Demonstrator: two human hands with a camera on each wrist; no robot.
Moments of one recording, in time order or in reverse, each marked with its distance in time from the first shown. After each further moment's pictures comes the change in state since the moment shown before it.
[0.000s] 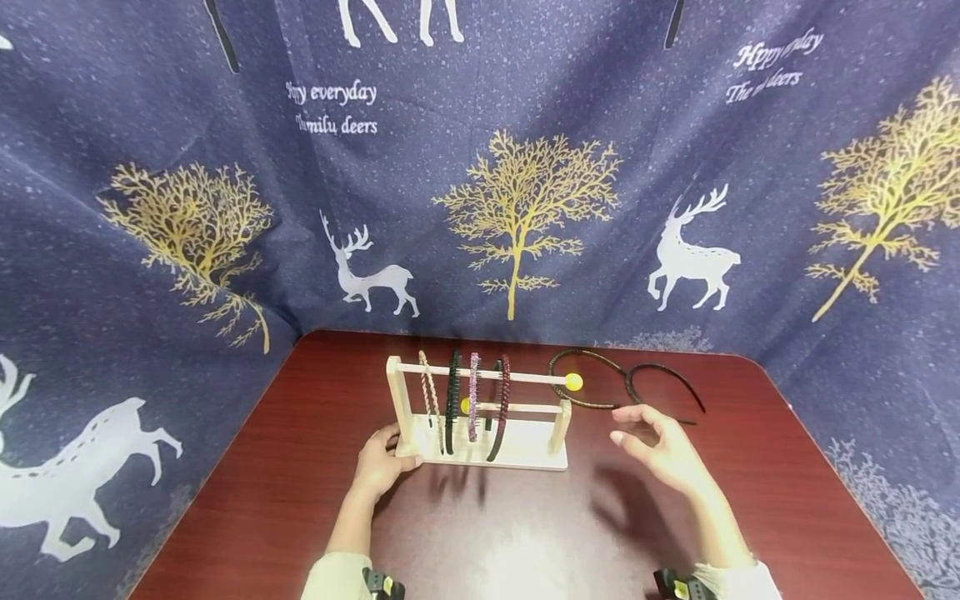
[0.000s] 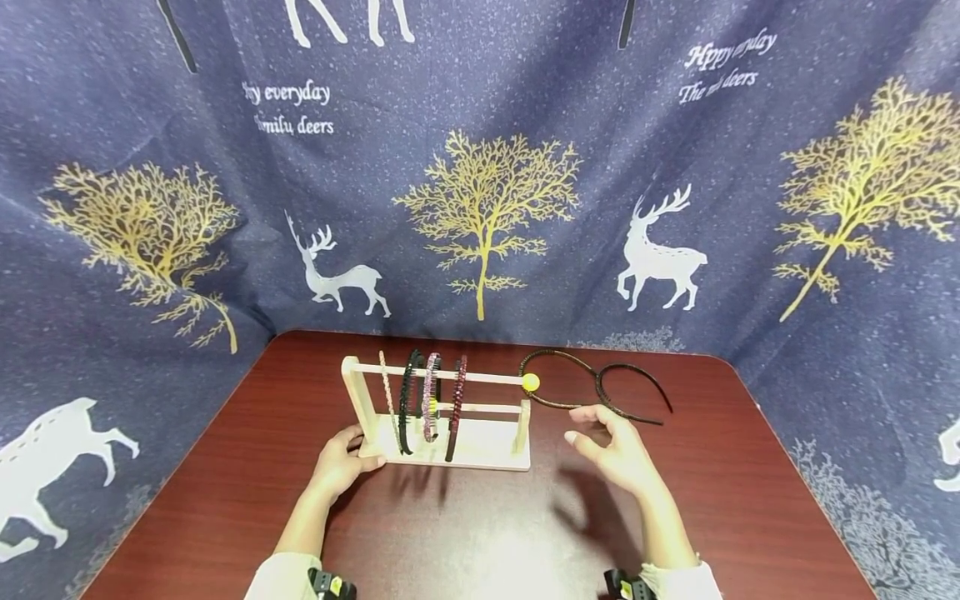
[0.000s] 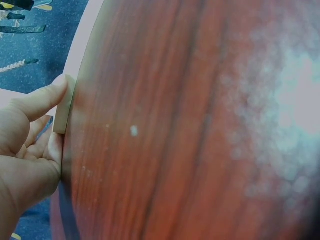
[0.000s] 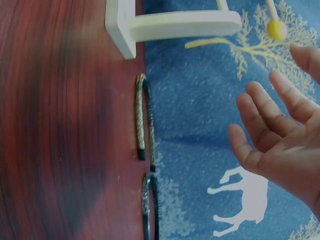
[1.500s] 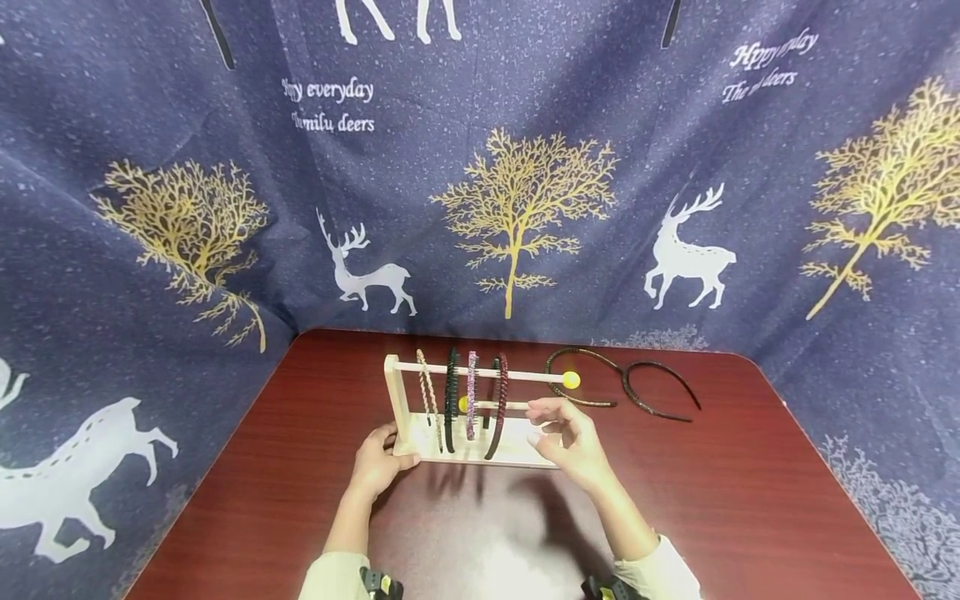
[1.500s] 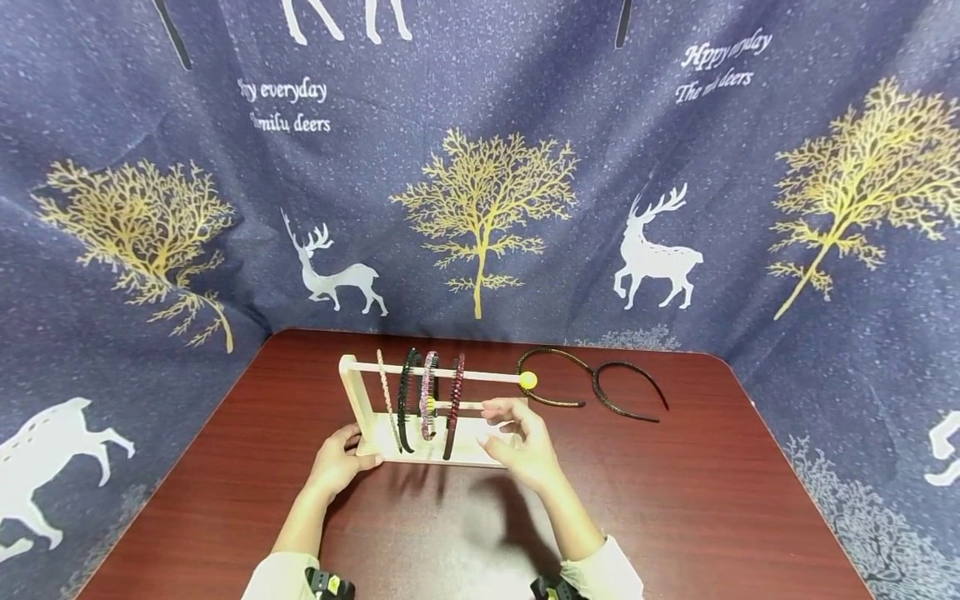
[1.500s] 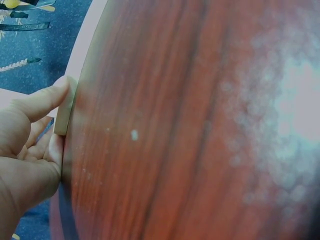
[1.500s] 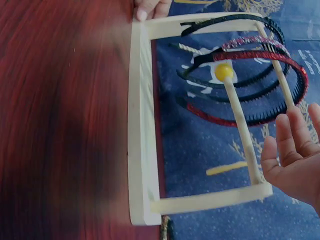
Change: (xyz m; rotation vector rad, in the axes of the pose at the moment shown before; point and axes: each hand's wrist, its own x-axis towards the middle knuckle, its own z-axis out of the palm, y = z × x) left_hand 0.001 0.000 0.000 0.015 -0.004 -0.015; right_hand 0.025 -0.050 0.099 0.360 0.053 -0.271
